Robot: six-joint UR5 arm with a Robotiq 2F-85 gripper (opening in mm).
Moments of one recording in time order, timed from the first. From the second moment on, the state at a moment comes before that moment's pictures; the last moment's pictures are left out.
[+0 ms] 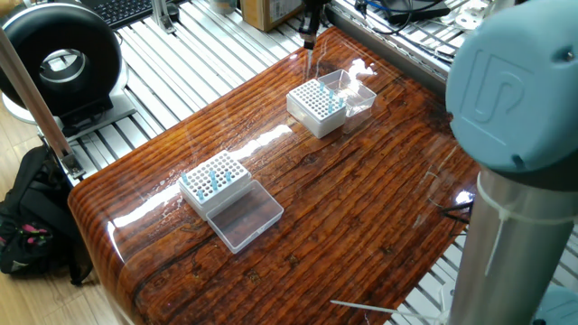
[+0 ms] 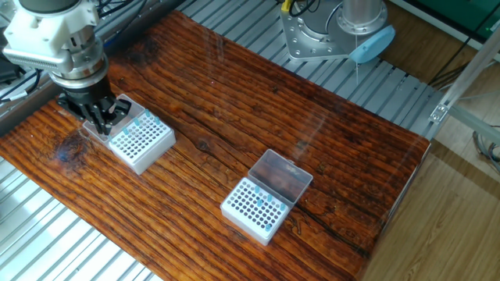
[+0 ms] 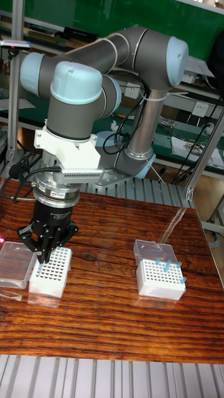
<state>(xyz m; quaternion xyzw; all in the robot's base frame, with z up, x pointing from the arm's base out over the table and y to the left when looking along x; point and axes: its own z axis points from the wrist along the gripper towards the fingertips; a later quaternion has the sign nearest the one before) 0.645 -0.126 0.119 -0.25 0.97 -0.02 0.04</state>
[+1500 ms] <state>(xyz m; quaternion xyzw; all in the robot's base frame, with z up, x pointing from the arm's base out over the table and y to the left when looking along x) 0.638 -0.126 0.114 -0.25 0.97 -0.02 0.04</state>
